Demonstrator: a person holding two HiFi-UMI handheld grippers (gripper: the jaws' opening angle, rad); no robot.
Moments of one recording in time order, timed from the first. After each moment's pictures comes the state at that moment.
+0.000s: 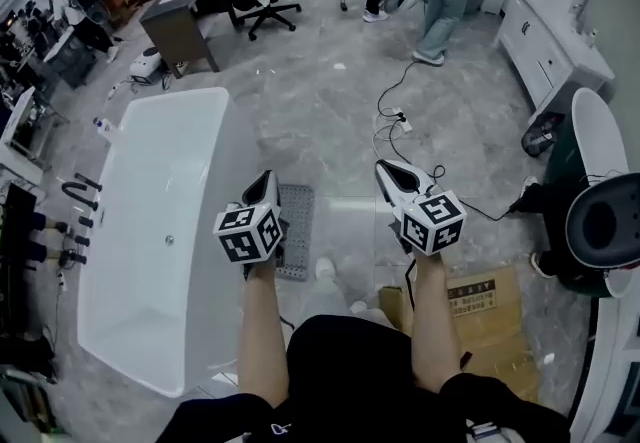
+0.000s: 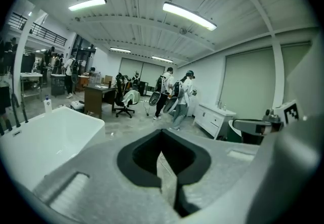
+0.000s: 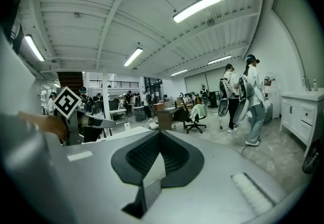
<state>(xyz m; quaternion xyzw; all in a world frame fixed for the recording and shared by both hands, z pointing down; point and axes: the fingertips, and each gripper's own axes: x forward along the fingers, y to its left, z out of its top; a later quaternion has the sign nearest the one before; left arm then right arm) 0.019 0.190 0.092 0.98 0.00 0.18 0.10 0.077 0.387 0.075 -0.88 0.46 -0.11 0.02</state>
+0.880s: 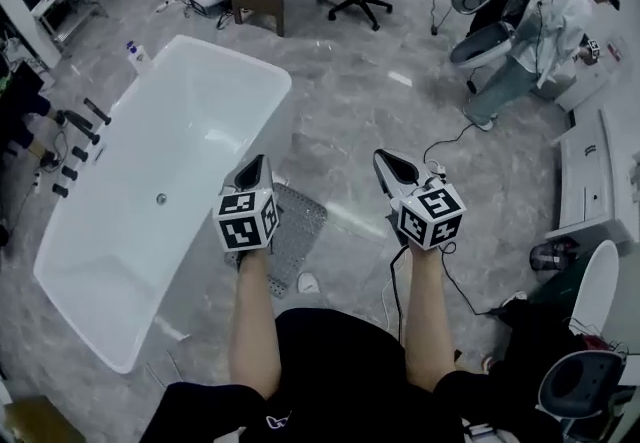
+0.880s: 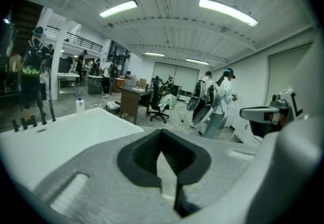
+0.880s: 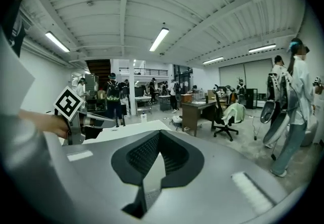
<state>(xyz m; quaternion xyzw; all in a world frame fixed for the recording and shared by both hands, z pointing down) 0.108 -0.087 0.118 0.96 -0.19 0.17 0.15 0.232 0.078 0.069 -0.78 0.60 -0.13 -0.07</state>
